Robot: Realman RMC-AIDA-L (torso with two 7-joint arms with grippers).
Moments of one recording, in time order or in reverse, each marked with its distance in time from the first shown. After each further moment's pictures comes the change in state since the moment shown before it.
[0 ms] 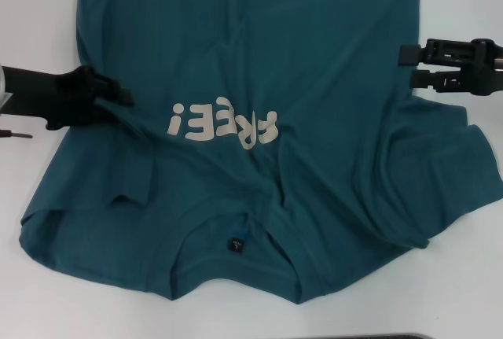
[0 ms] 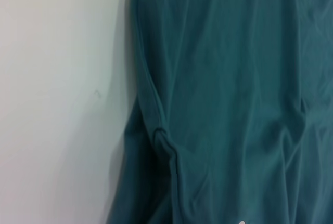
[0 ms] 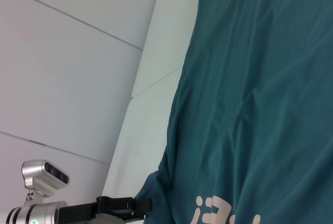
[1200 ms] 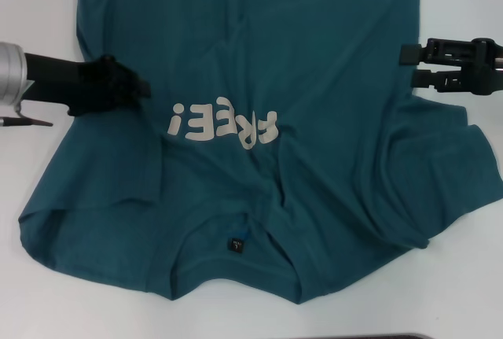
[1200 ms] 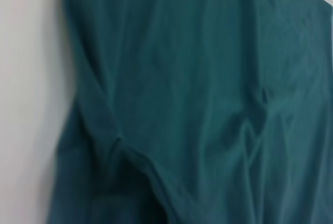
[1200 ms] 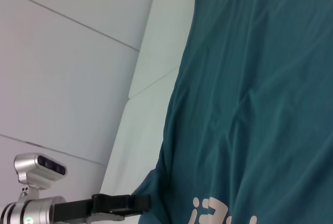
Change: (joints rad) left arm -0.046 -0.004 0.014 0.038 -0.031 -0.007 0.066; right arm 0.002 -0.002 0.000 0.000 -0.004 0.007 0.005
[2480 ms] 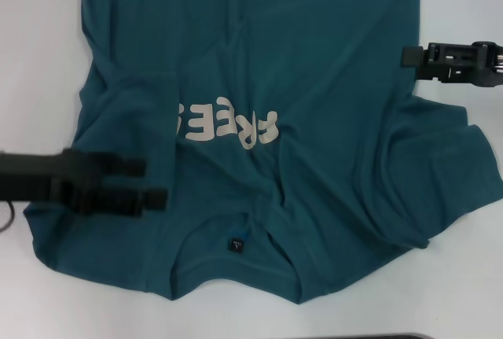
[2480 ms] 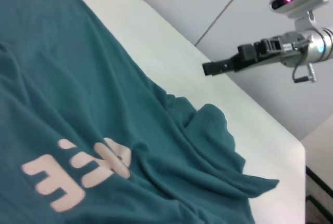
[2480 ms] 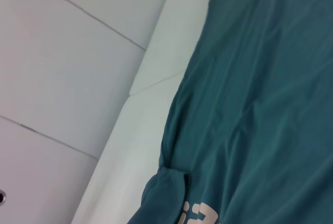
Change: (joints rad) left arm 0.272 -0.034 0.014 -0.176 -0.234 0.462 0.904; right arm -0.003 0.001 0.000 -0.011 0.003 0.008 -0.130
